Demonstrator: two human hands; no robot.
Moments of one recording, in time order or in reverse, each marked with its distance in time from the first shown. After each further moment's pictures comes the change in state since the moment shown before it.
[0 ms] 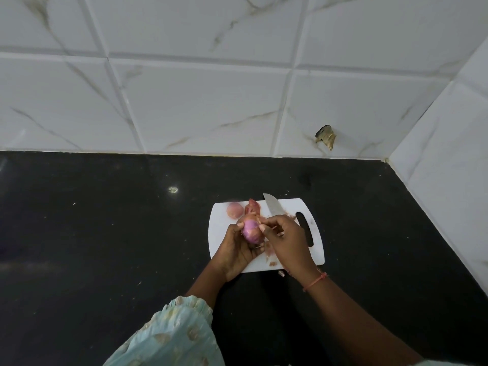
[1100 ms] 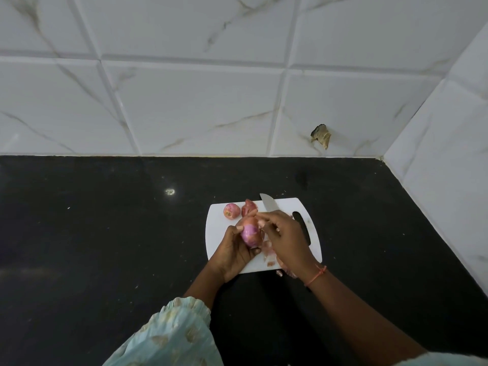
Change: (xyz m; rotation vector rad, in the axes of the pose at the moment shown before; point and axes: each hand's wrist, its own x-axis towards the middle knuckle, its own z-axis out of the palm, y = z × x) left_hand 0.002 -0.001 -0.003 0.004 -0.056 -0.006; right_hand 0.007 0.000 -0.007 -0.051 -0.101 -0.116
